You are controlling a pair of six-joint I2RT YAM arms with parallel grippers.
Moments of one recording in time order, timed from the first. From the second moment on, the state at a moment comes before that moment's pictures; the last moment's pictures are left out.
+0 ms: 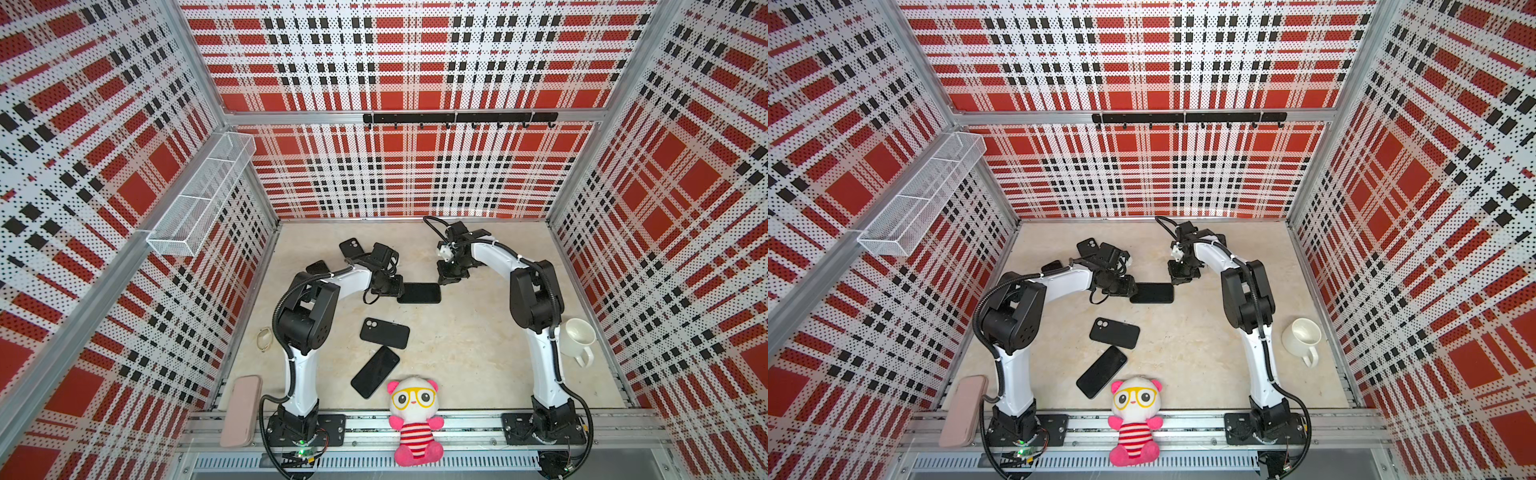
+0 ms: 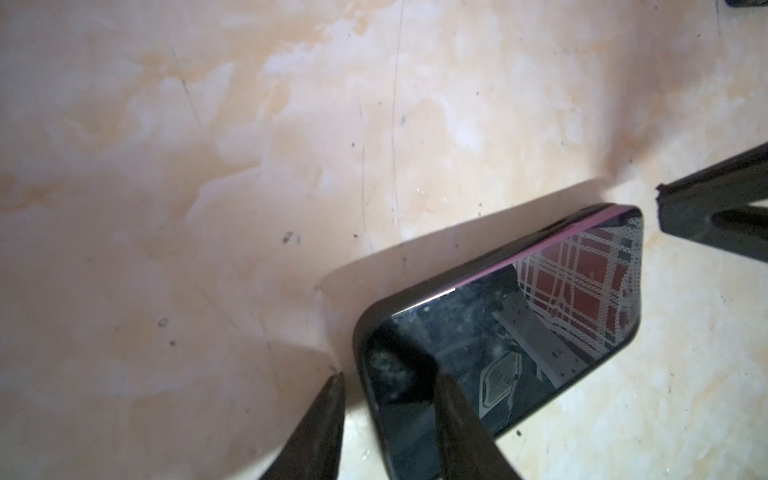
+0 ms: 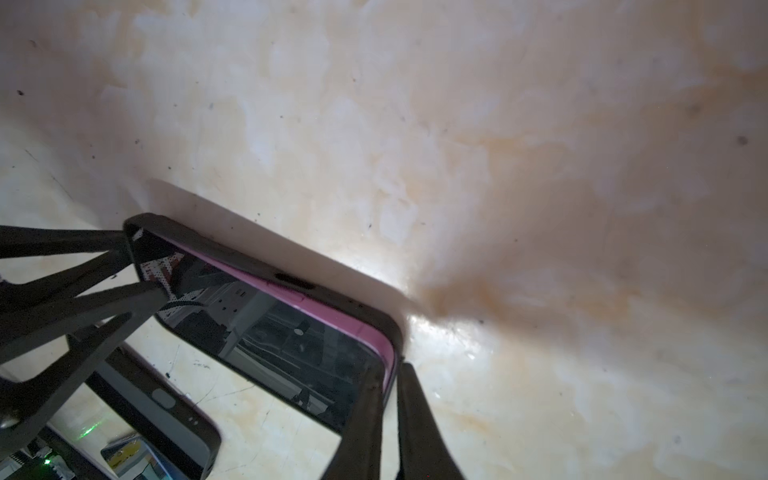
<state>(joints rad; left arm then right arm) -0.43 2.03 1.32 -0.37 0.27 -0.28 0.36 2.28 1.87 -0.95 -0.32 0.15</state>
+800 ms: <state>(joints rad) -0.43 2.03 1.32 -0.38 0.27 -0.28 0.40 2.32 1.90 -0.96 -0.32 0.16</state>
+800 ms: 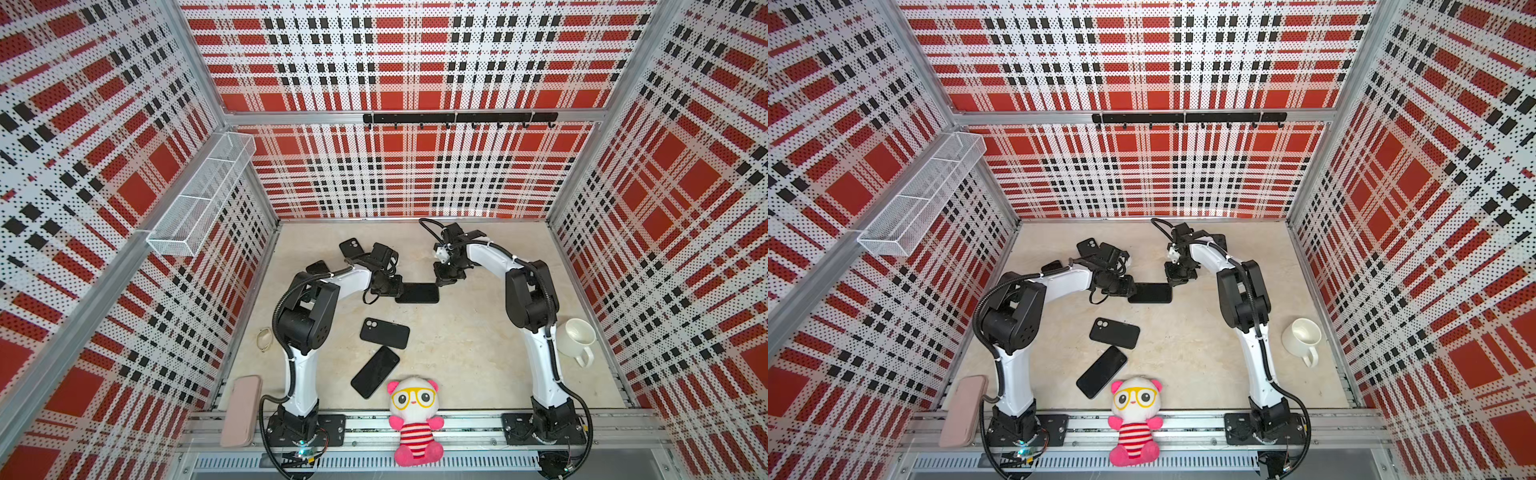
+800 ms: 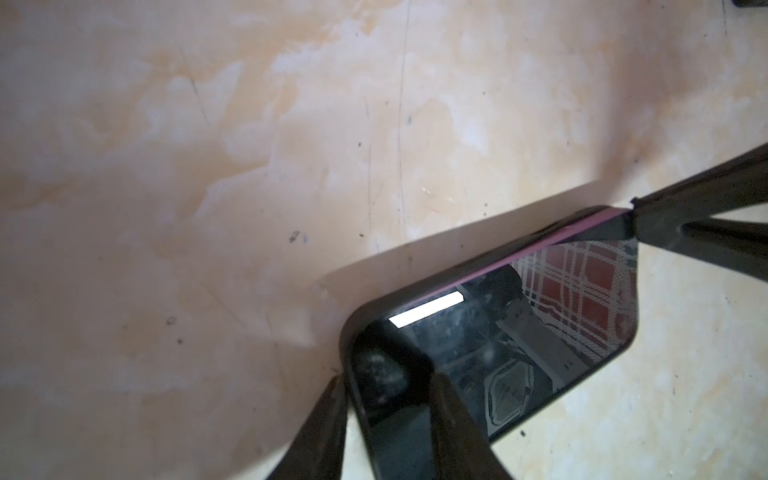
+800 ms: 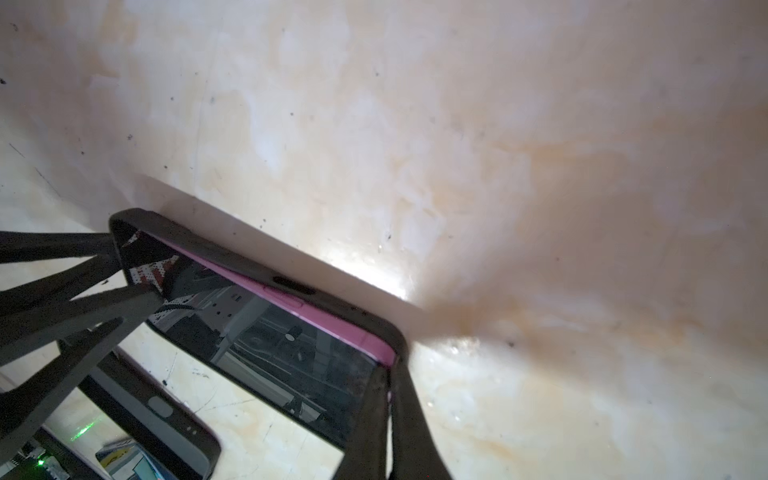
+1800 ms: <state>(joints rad) -0.41 2.03 1.33 -0.38 0.28 -0.28 0.48 2.31 1.91 -0.98 -0.19 0.24</state>
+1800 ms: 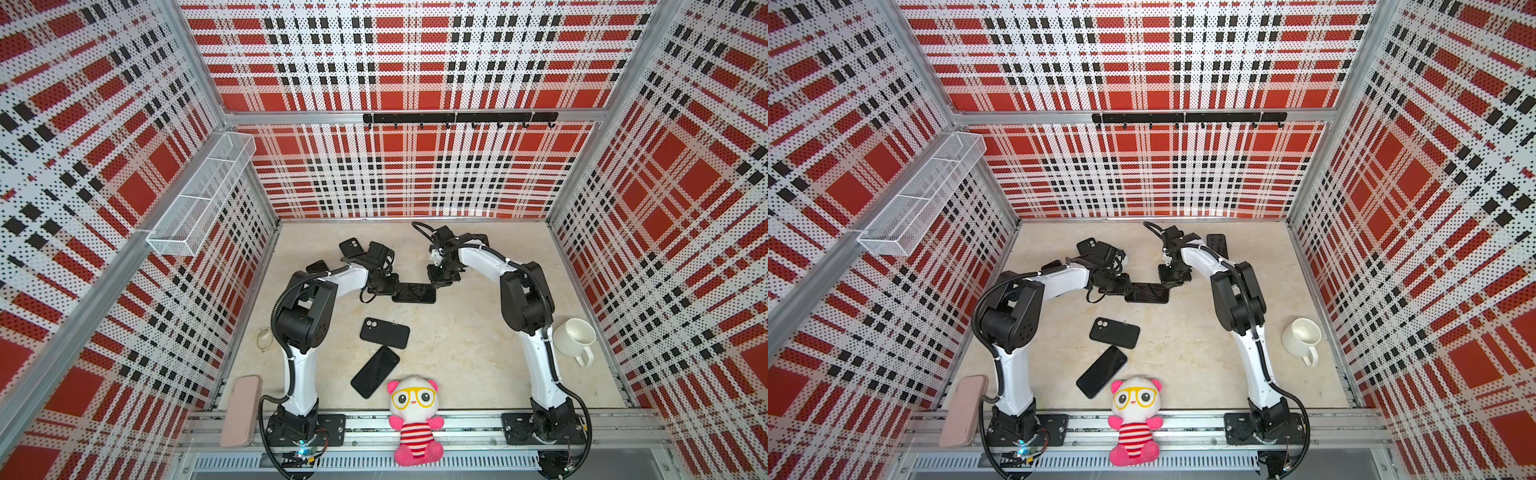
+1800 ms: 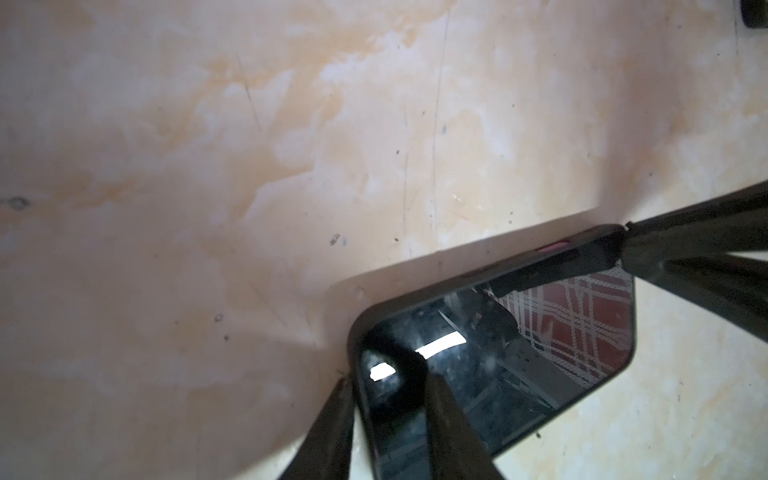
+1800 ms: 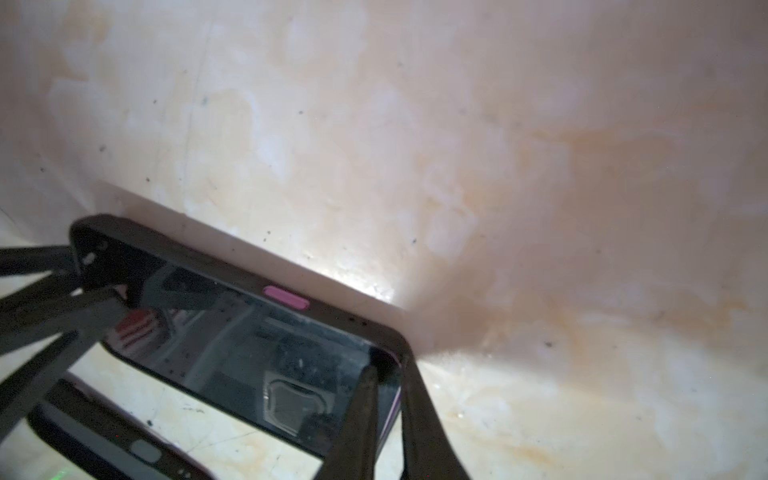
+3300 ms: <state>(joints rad) -0.23 1.90 1.34 -0.40 0.19 -0.25 0.56 2.25 1.97 -1.11 -0.08 -0.60</state>
